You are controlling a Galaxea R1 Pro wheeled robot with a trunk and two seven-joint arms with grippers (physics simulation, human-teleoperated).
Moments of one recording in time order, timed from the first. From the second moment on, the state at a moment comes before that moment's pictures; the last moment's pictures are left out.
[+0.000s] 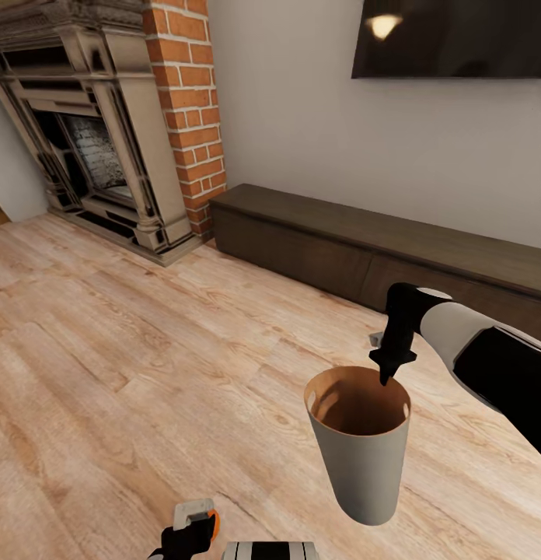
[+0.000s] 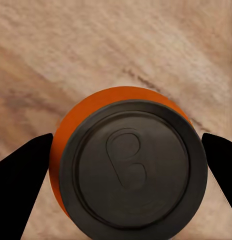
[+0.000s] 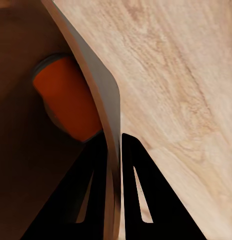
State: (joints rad) left arm -0.36 0.00 -0.46 -0.40 0.60 -0.12 0.09; right arm -1.49 -0.09 1.09 0.04 0.31 1.04 1.46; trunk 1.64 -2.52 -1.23
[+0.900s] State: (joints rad) left arm -0.36 0.00 -0.46 -0.40 0.60 -0.11 0.09; right arm -1.49 -0.08 1.09 0.04 0.30 1.04 1.46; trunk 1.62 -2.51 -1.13
